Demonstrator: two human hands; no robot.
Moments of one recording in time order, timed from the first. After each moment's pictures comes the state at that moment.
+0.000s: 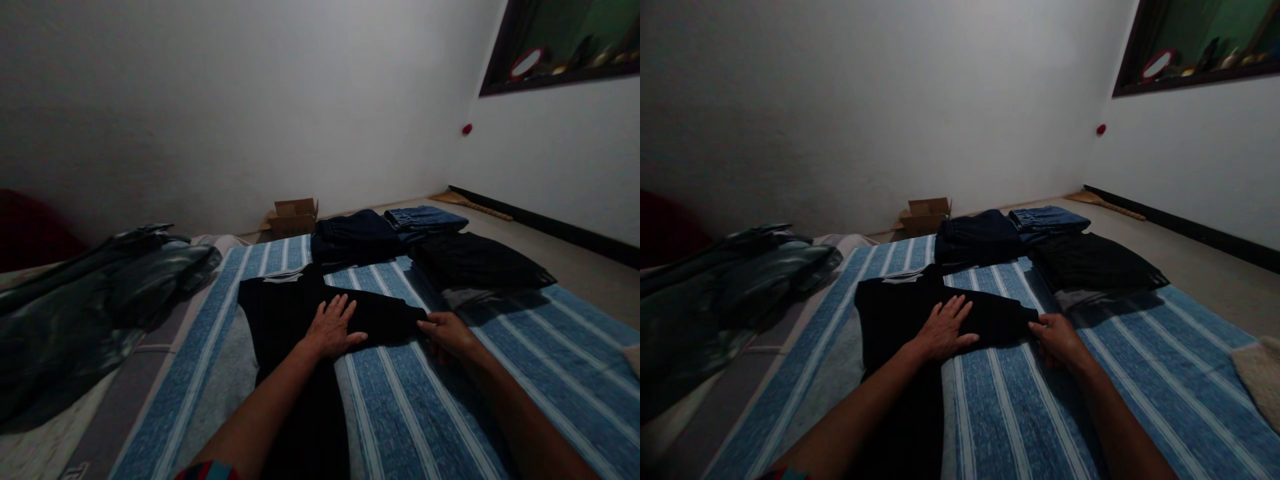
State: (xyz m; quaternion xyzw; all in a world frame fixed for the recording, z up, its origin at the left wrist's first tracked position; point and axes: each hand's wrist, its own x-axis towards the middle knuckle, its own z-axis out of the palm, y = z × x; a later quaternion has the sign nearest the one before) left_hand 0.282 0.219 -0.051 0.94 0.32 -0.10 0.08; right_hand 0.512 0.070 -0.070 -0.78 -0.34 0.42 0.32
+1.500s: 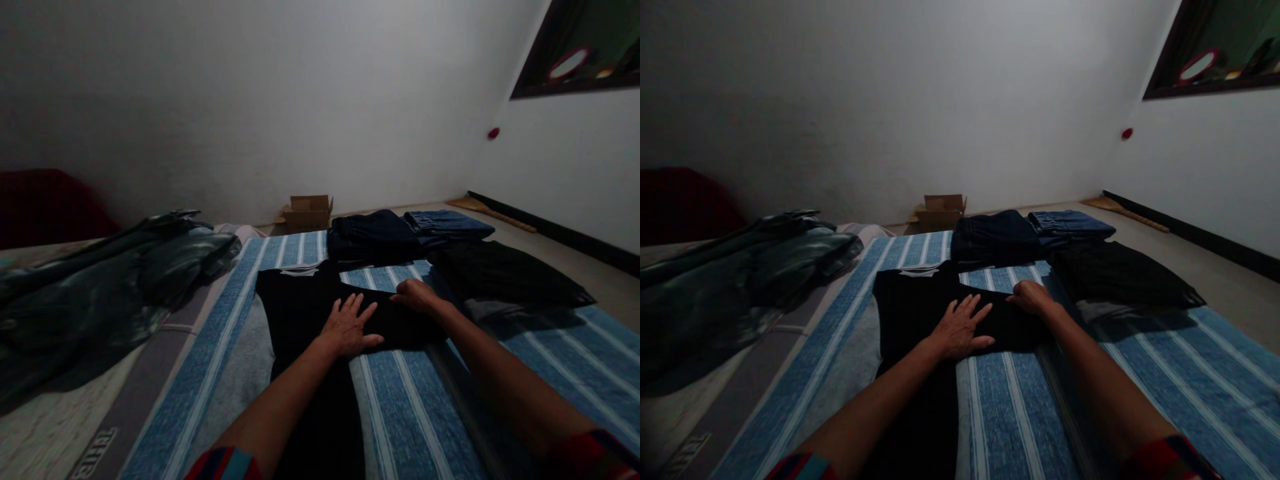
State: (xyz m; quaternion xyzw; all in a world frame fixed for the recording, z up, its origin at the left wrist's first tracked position) left_hand 0.280 0.216 -0.059 0.94 0.31 -0.07 0.09; right_hand 0.509 0.193 -0.053 -0.75 -0.63 0.19 0.07
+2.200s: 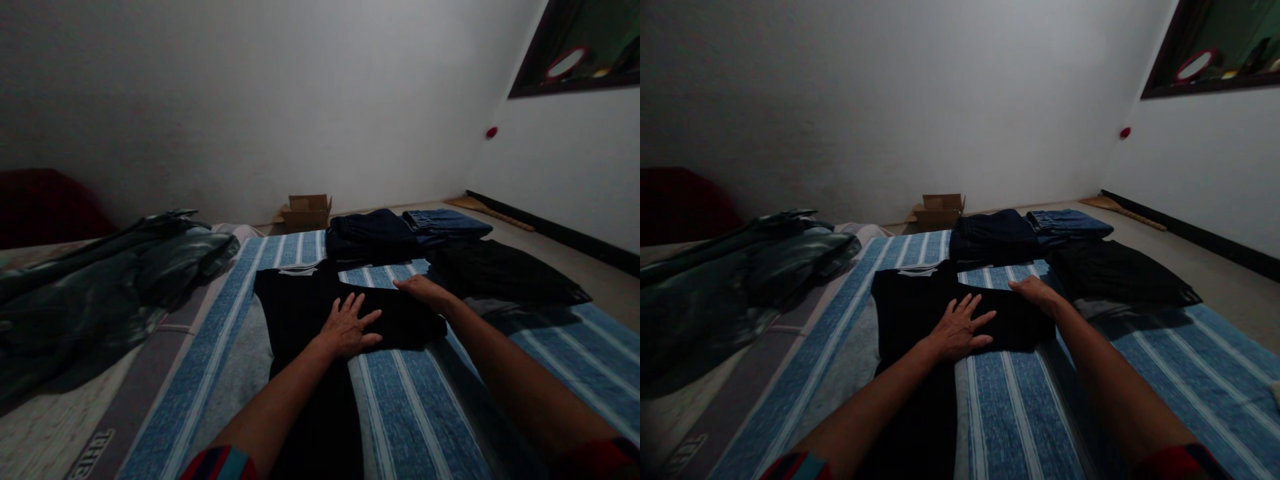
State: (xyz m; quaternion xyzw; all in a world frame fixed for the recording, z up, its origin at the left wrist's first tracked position) left_hand 0.279 0.214 -0.054 0.95 0.28 -0.07 0.10; right_hand 0.511 0.185 -0.041 -0.75 -0.43 0.43 0.26
